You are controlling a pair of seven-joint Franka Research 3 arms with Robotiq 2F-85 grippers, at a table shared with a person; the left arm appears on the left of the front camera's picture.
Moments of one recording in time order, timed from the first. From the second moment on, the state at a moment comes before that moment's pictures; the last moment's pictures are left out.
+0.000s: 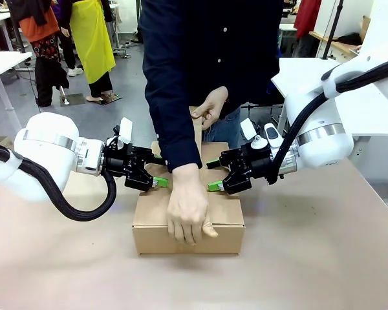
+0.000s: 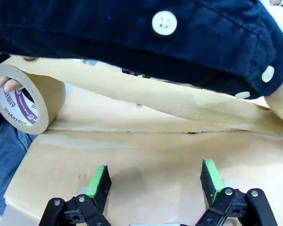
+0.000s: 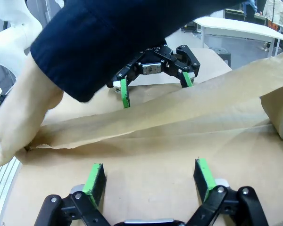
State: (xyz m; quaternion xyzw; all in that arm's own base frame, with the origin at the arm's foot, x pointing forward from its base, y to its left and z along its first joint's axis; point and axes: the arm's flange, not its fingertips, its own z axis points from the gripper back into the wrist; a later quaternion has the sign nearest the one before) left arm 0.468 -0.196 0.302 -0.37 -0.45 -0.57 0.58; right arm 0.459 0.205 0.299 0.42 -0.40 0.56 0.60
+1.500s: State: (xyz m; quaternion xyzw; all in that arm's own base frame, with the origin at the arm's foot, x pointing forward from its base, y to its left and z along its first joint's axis) left arm 0.468 -0.196 0.302 -0.37 -0.45 -0.57 0.58; right arm 0.459 0.205 0.298 0.42 -0.40 0.56 0.60
